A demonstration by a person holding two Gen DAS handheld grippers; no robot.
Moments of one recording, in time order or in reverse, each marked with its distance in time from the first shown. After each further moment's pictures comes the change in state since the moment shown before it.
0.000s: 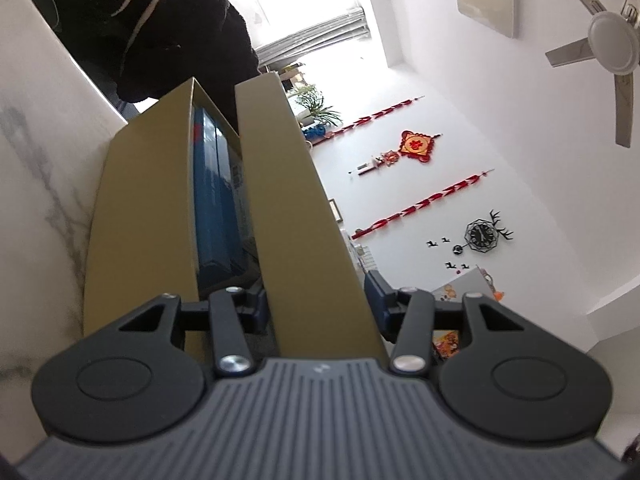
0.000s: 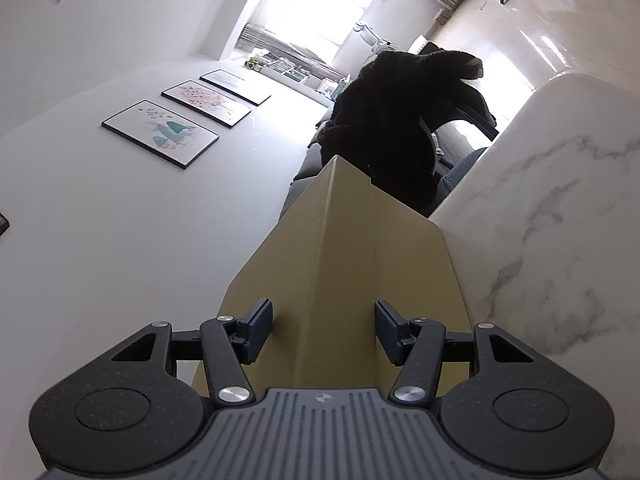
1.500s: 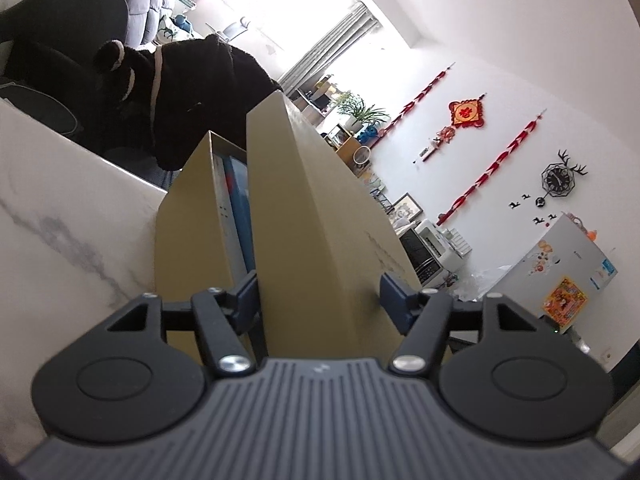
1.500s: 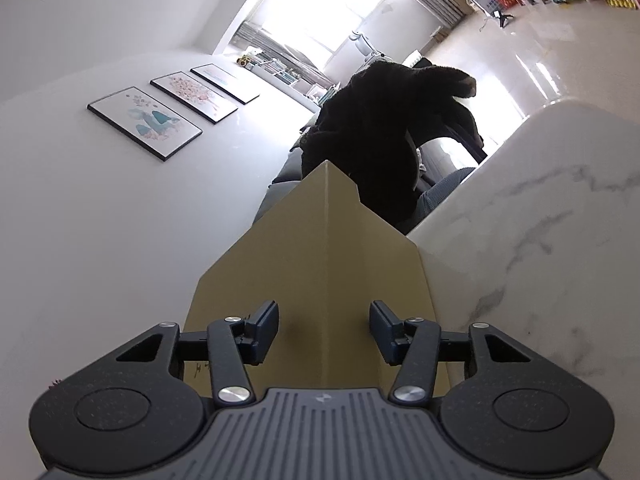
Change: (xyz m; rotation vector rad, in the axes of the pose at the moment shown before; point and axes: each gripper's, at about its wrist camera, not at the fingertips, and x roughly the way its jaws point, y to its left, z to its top) left arm 0.011 -0.029 0.005 0.321 -0.030 0.271; right arm 0.018 0.005 0.008 -0.113 -0.028 -0.099
